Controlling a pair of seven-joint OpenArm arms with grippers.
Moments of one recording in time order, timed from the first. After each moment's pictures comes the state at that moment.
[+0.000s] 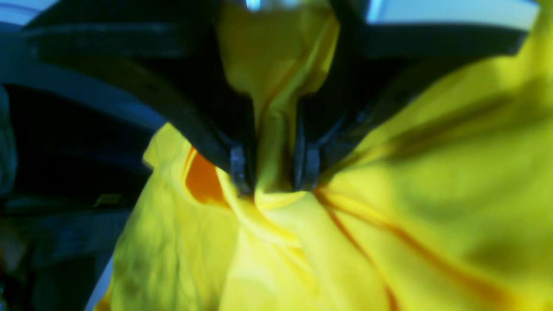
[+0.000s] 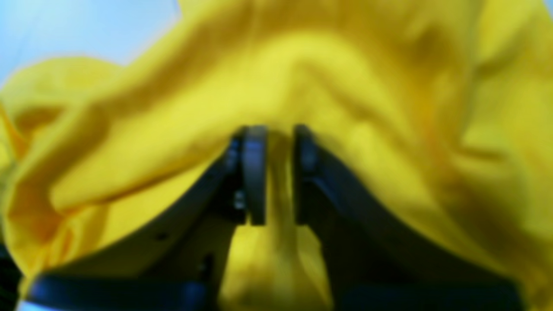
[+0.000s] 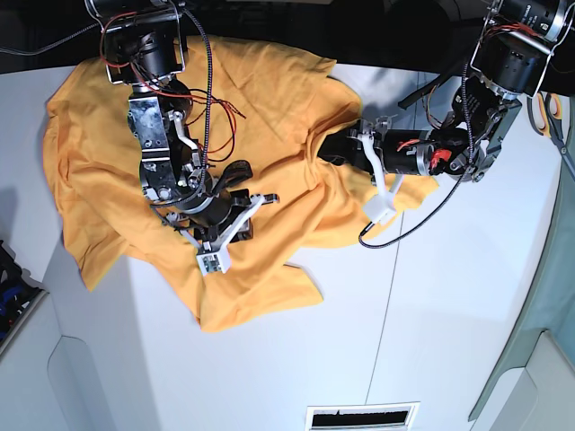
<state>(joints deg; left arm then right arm) -8.0 -21.0 20.4 60.0 -58.1 -37.9 53.3 9.1 -3.3 -6.0 63.2 3.8 16.4 -30.3</state>
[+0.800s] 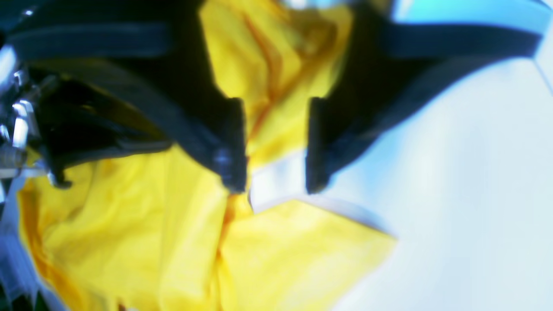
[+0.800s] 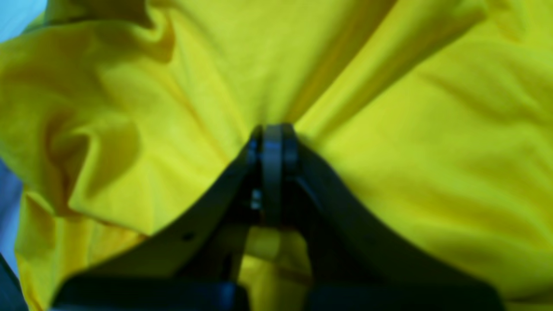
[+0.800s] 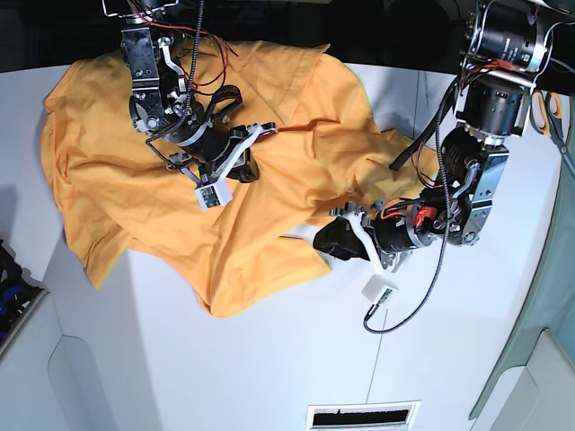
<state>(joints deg) -18.5 -13.2 11.2 56.7 -34.5 -32.4 37.1 -5.7 -1.8 -6.0 72.6 5.3 25.0 -28.0</state>
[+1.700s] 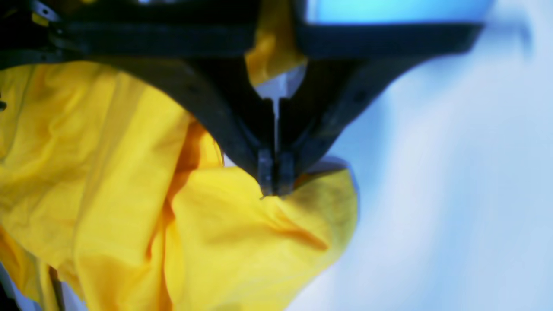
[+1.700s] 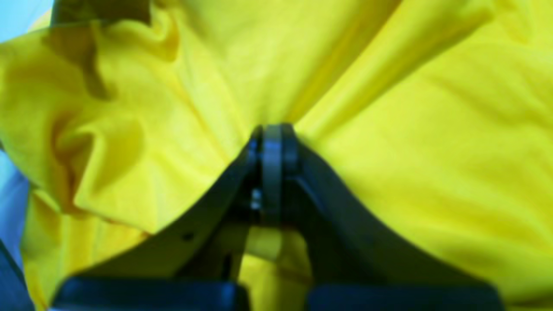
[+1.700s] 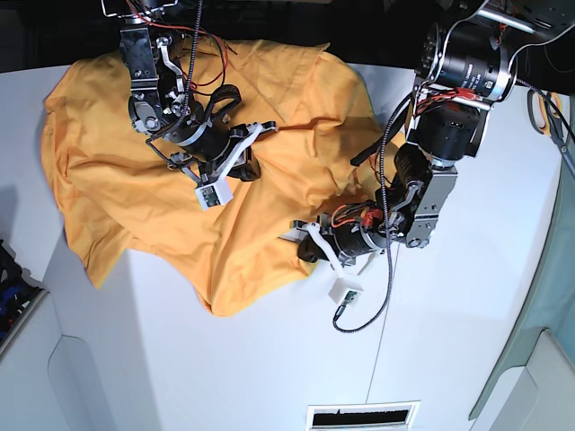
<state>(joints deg) -24.5 -4.8 11.1 42.0 -20.9 -25.4 24.4 -5.7 -1.9 -6.0 72.6 6.4 25.6 -28.7</state>
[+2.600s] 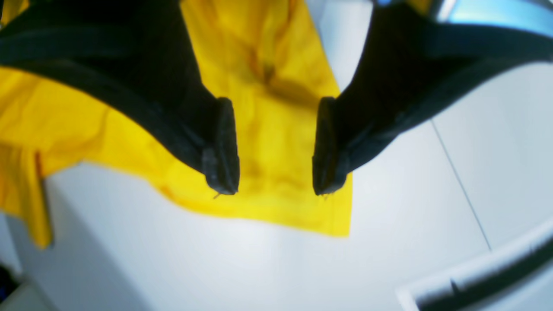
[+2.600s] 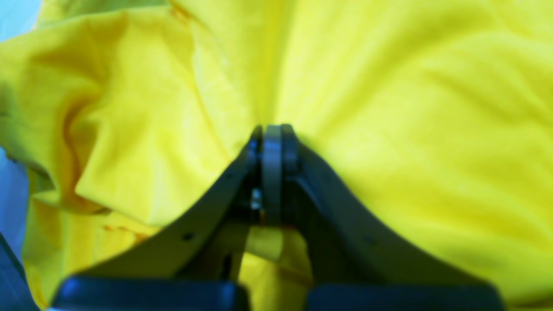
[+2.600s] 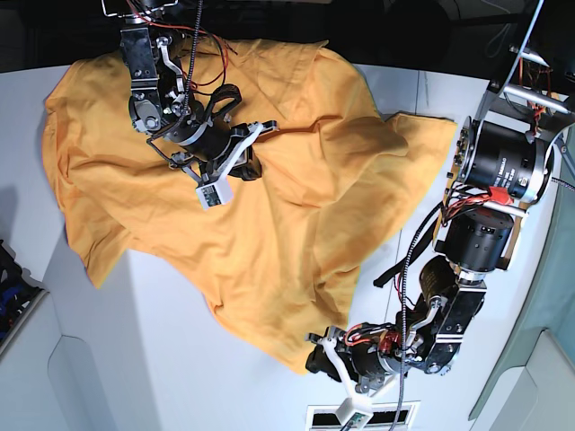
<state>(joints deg) -44.0 -8.8 19.4 41.9 -21.1 -22.9 30.3 -5.7 -1.9 -6.0 72.6 6.8 25.8 -28.9</state>
